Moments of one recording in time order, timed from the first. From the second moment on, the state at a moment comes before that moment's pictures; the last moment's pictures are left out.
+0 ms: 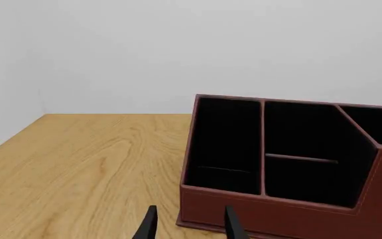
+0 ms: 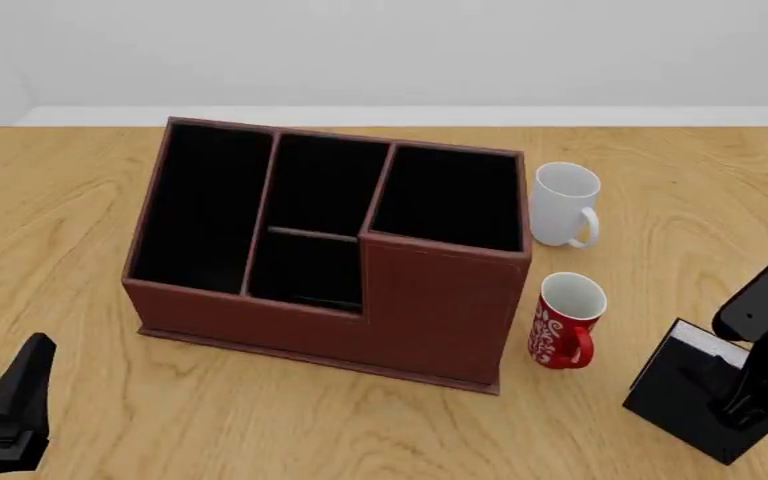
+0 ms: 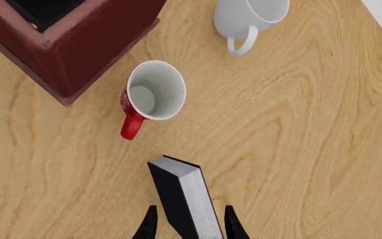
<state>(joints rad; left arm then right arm) 0.00 0.01 0.00 0.00 0.00 -0.03 0.80 -0.57 0.73 -0.70</state>
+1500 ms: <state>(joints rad) 0.00 0.01 0.00 0.00 0.00 -0.18 0.94 -0.43 0.56 -0.81</state>
